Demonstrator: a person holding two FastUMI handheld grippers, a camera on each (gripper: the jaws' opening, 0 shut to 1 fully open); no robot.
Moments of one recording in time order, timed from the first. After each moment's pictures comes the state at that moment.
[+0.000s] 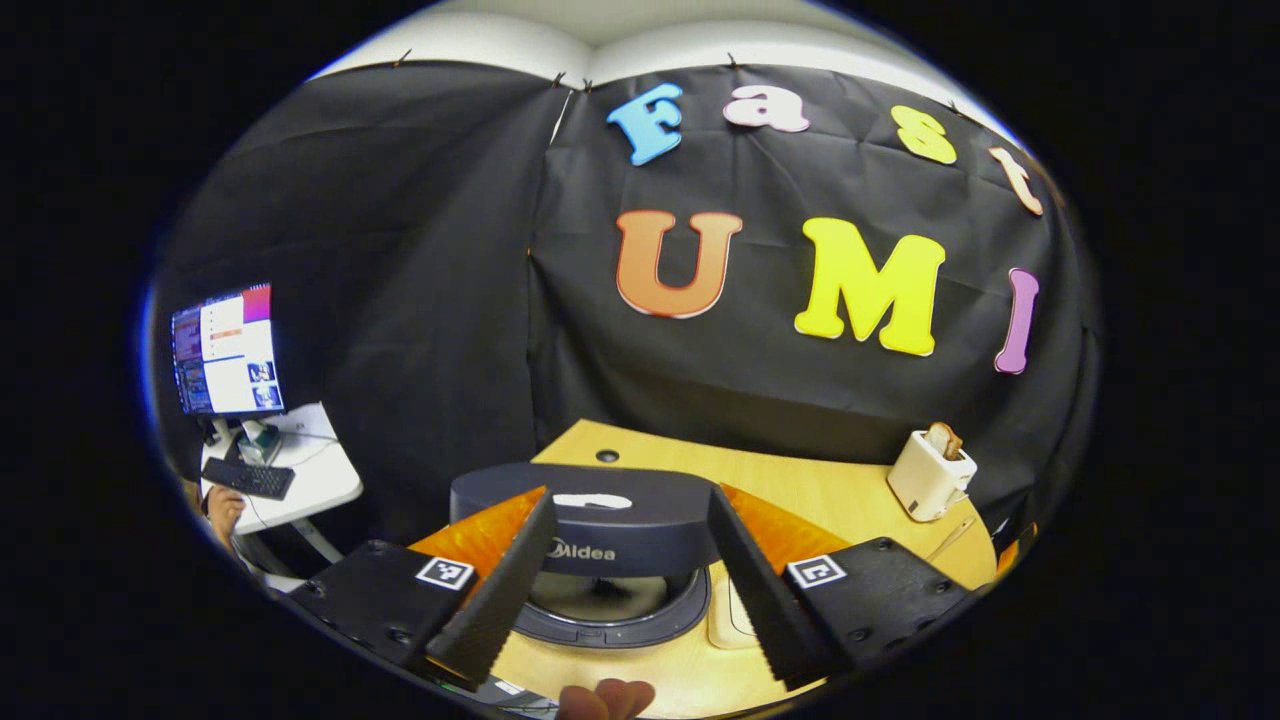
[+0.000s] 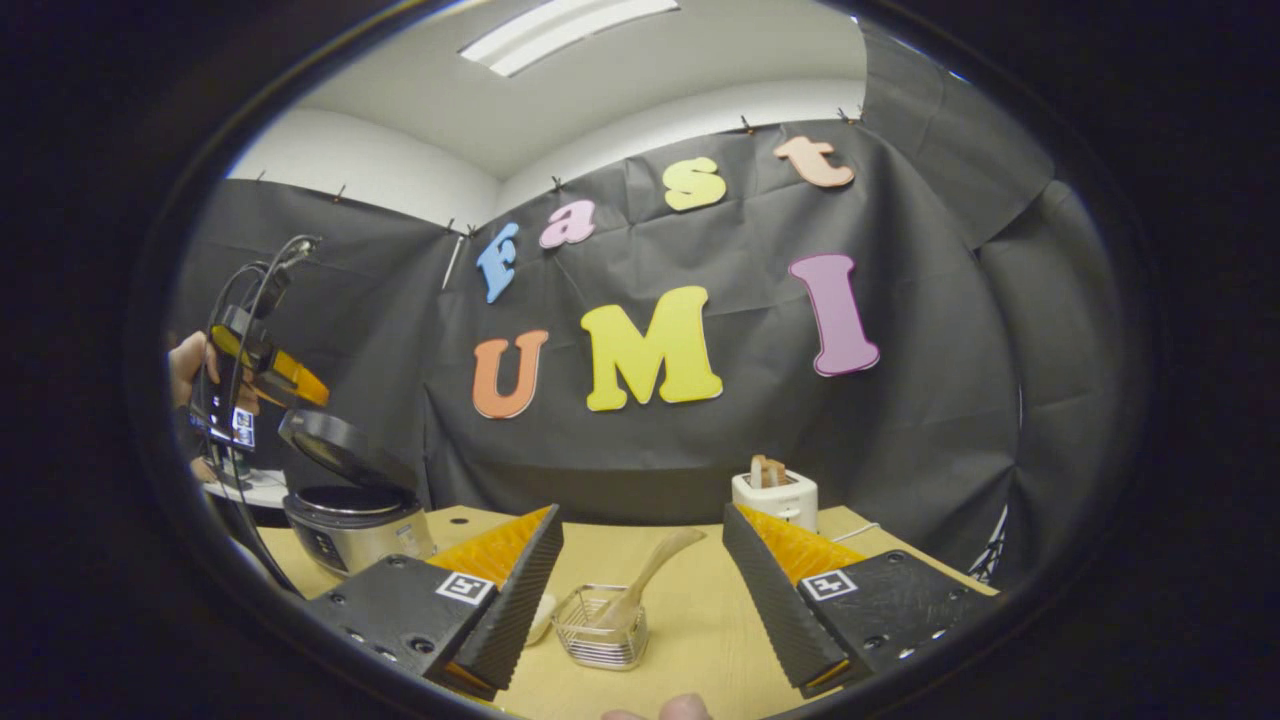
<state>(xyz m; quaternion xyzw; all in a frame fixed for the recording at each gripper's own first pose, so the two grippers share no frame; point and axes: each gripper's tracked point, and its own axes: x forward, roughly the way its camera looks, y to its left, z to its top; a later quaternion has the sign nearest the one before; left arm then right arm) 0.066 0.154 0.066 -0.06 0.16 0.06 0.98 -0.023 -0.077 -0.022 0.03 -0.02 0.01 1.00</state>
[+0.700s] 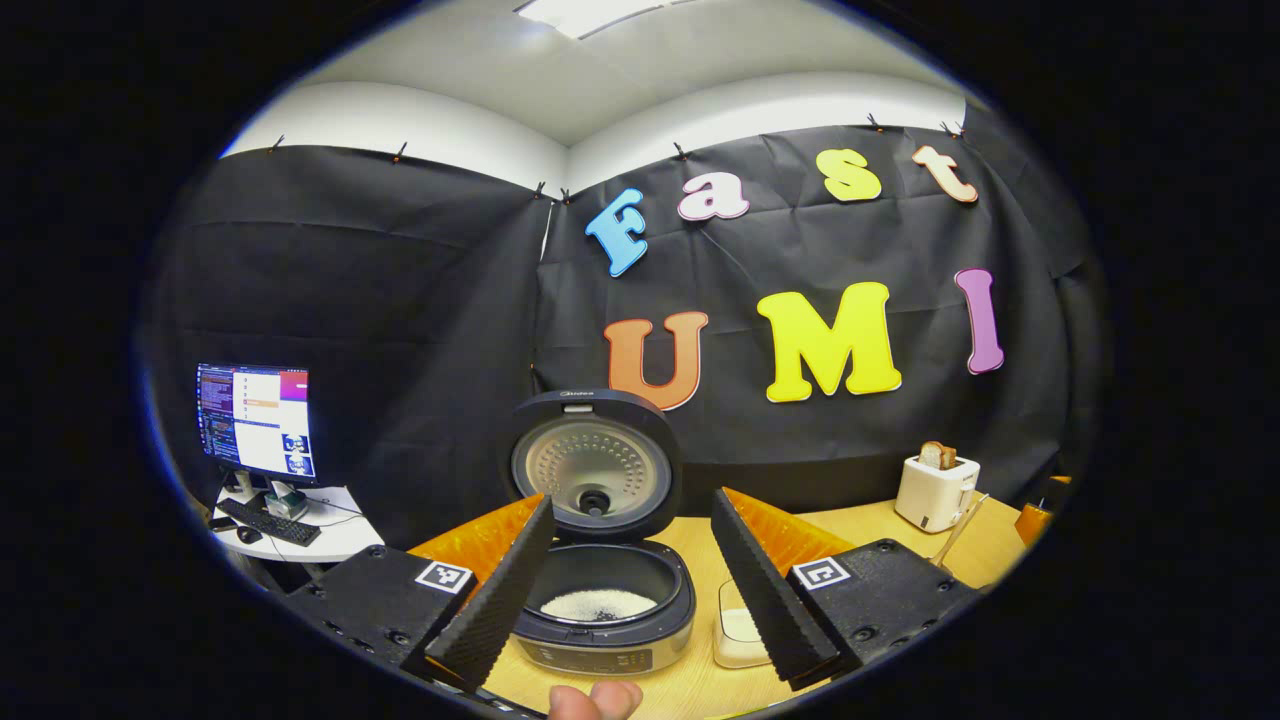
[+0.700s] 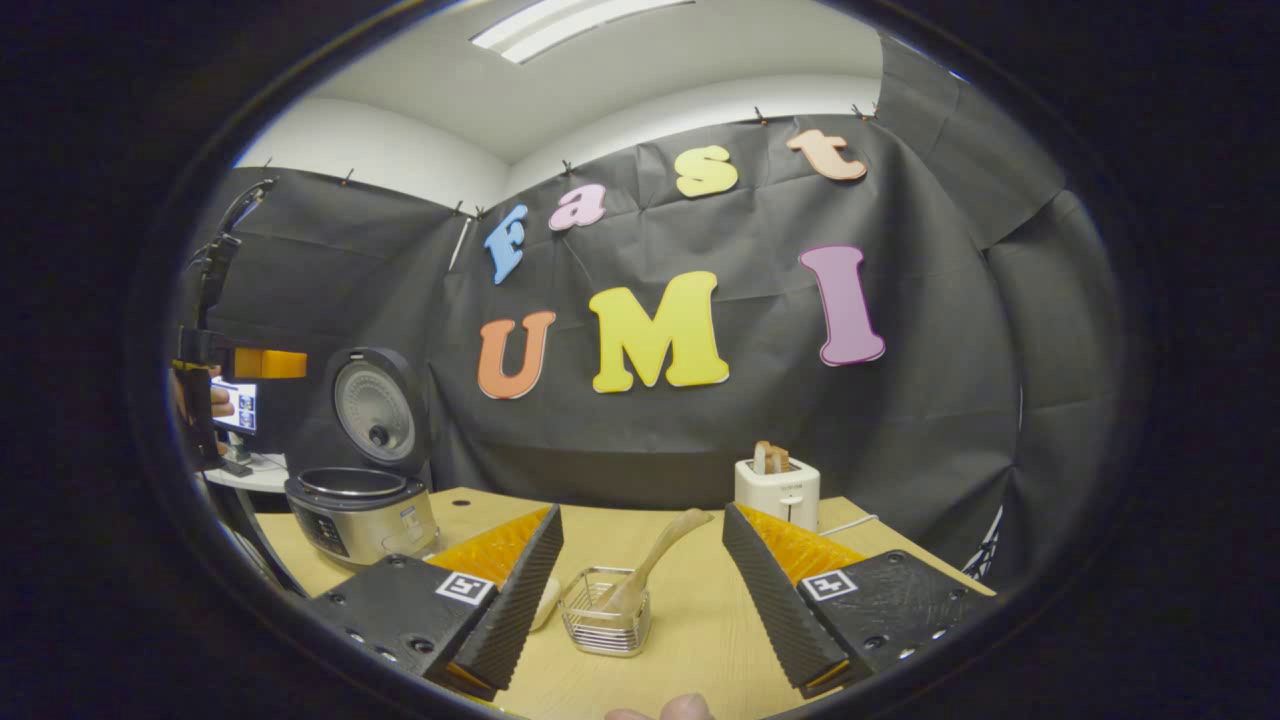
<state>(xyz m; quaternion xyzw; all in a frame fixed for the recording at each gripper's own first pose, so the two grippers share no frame) -0.002 0.103 0.072 0.00 0.00 0.08 1.00 -0.029 -0.066 -0.037 0.02 0.01 0.01 1.00</state>
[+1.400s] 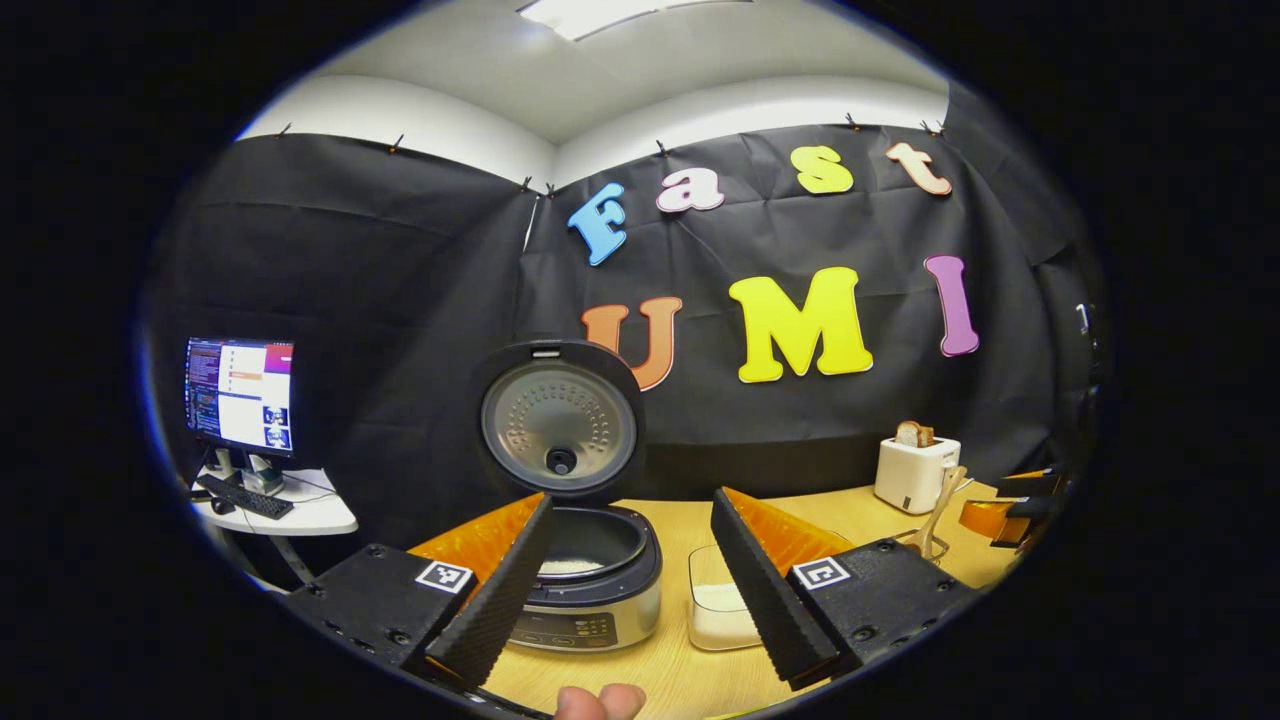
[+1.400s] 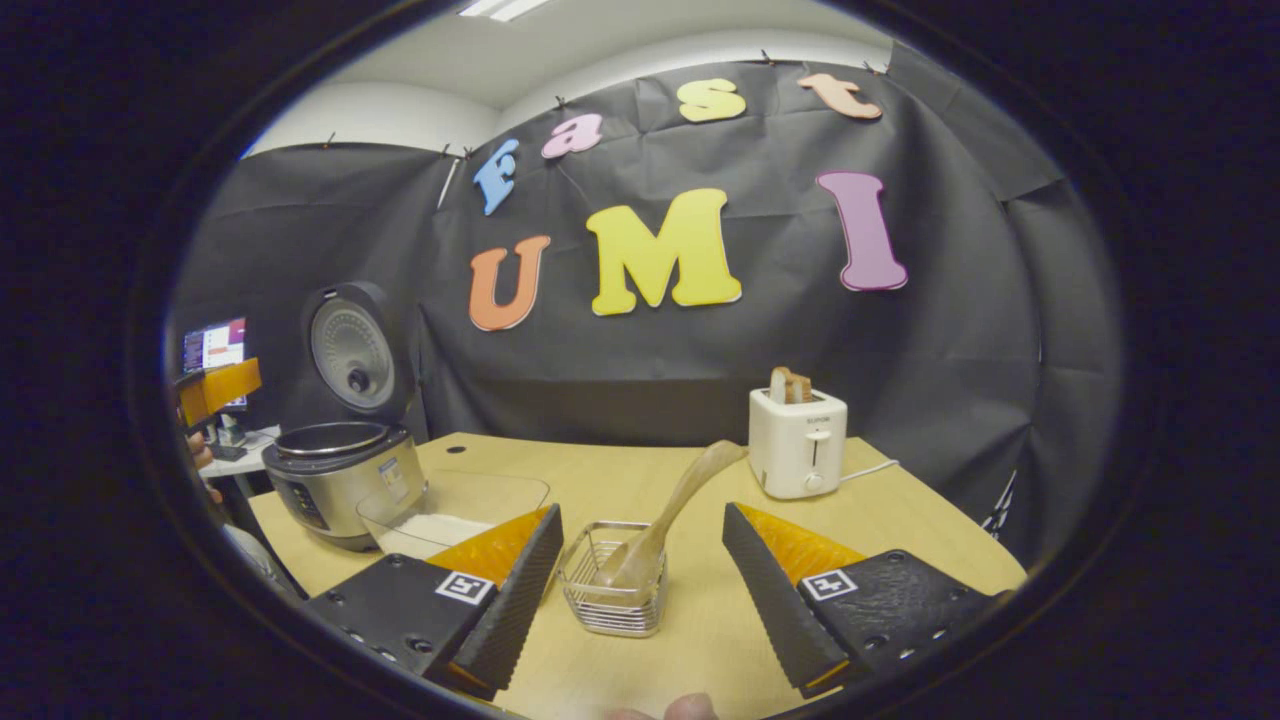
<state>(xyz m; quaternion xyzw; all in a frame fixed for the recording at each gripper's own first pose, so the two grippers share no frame) -0.015 0.079 0.027 0.01 -0.01 0.05 1.00 0.023 -0.048 -0.103 0.02 0.12 0.01 0.99</state>
